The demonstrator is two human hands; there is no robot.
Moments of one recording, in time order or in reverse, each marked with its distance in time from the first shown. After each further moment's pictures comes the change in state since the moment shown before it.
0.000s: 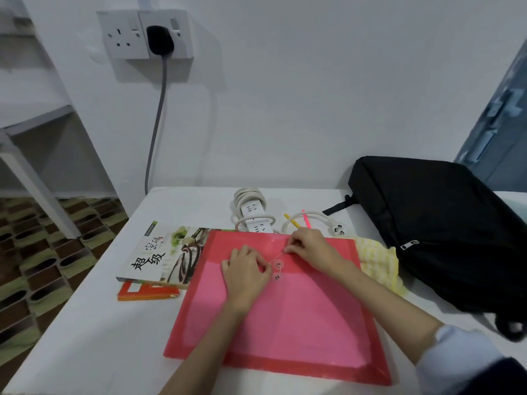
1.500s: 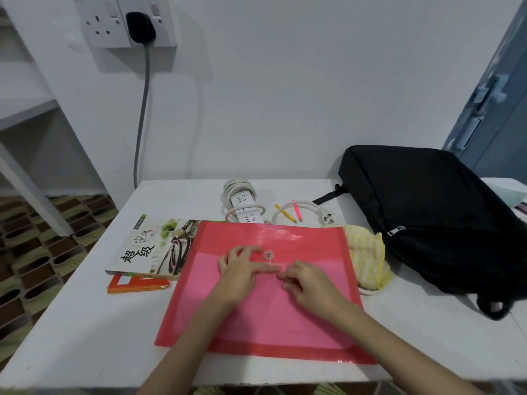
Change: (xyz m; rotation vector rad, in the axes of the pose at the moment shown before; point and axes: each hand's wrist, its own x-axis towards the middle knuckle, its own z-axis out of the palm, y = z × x) left_hand -0.020 -0.003 -0.014 0.067 -0.329 0.319; right_hand -0.089 -0.017 0.023 -0.125 -0.049 -0.044
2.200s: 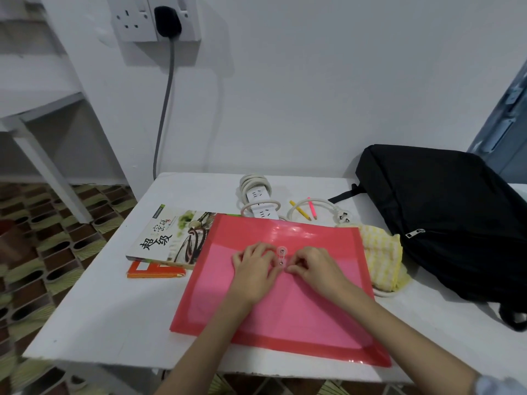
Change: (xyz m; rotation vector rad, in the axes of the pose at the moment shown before) left_hand -0.006 -0.001 0.016 -0.067 0.186 -0.060; right_hand 0.025 -0.009 -0.008 0.095 0.016 0.115
